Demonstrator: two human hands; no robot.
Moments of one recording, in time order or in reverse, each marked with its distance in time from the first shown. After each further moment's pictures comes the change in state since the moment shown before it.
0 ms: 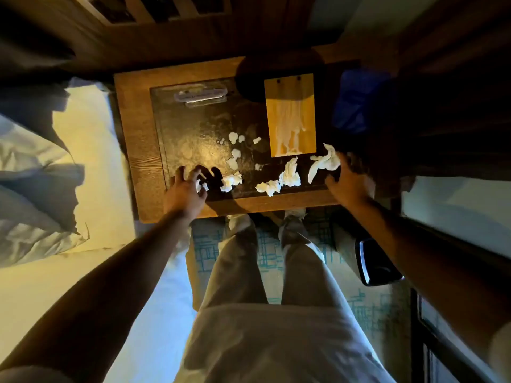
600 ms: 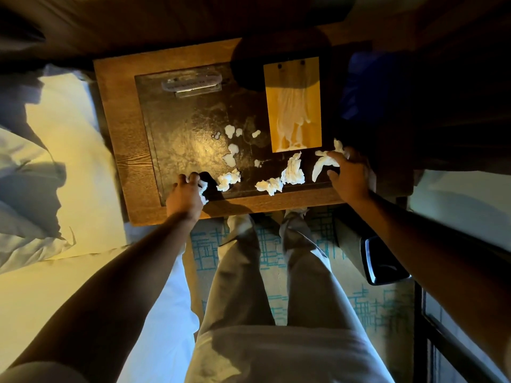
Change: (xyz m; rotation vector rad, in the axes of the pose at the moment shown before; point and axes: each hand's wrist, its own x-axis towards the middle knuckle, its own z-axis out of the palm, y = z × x) left_hand 0.021 -0.001 0.043 0.124 -0.084 -0.059; right_hand 0.033 0.015 0.049 -0.008 0.057 -0.088
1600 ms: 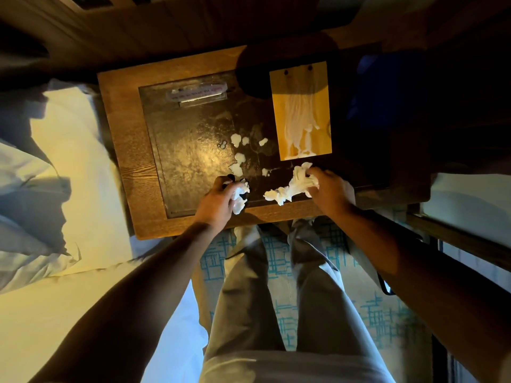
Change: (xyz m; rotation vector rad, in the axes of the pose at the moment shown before) left_hand 0.011 0.027 0.016 -0.265 0.063 0.434; right_hand -0.014 -0.067 0.012 -0.001 -0.192 -0.017
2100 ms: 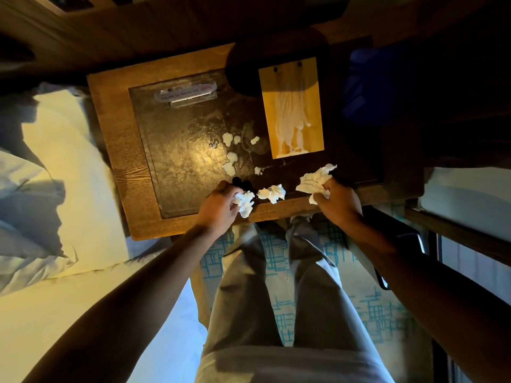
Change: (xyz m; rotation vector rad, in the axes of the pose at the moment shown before) left_hand -0.002 0.026 0.004 -0.001 -0.044 -0.038; right_hand -0.027 0.027 -0.004 0.239 -0.082 0.220
